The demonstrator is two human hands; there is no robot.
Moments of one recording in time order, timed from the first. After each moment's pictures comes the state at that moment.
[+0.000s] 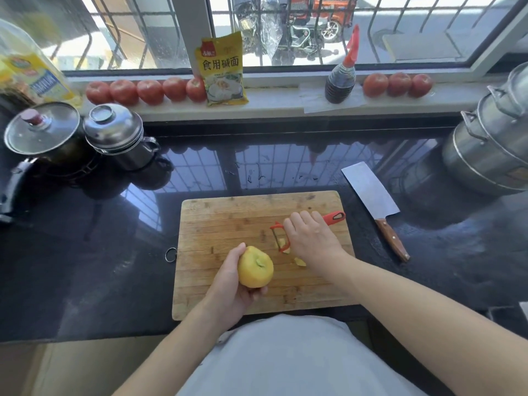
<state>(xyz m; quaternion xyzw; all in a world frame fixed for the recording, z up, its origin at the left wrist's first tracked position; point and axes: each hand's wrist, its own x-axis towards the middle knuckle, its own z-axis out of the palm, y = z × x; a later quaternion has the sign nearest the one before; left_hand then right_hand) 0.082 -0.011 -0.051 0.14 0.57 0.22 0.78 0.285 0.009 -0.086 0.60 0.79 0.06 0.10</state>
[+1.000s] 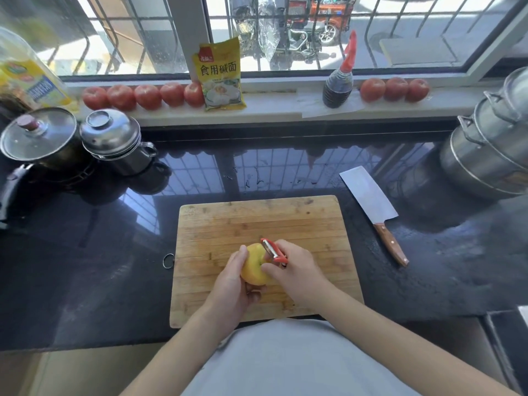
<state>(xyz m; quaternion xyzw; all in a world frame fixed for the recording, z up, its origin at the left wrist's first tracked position) 0.083 -0.009 -0.064 0.23 0.54 0.24 0.77 0.238 -0.027 -0.033 0.69 0.52 -0.44 -0.24</state>
